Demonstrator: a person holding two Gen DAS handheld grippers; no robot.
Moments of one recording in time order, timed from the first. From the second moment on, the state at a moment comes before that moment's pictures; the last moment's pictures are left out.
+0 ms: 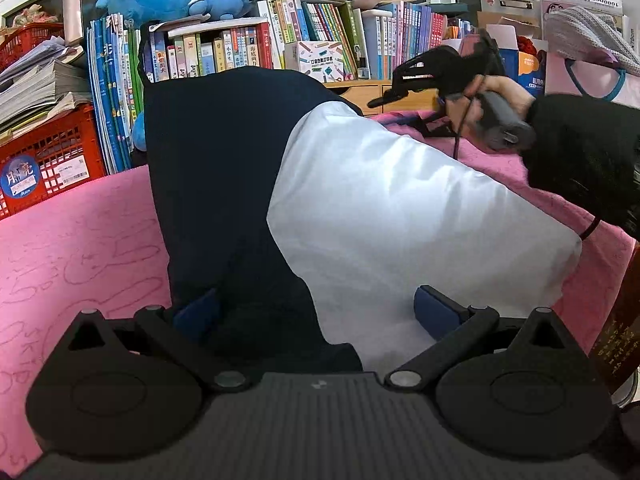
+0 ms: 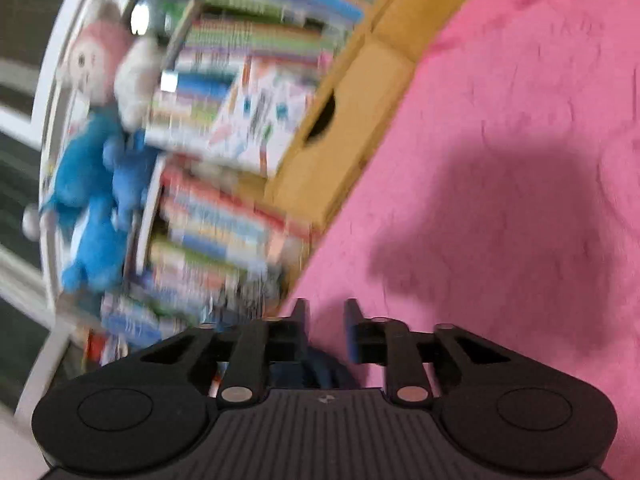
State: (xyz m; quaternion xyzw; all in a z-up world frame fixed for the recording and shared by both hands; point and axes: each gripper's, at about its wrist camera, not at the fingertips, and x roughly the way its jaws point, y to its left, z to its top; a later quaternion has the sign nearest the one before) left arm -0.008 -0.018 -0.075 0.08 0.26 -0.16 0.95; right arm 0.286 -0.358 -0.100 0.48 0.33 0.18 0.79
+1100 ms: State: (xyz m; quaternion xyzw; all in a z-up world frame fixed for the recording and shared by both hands) left arm -0.011 -0.024 -0.072 0.08 0.25 -0.16 0.95; right arm 0.177 -0.340 -0.099 0.45 0.34 0.22 0.80
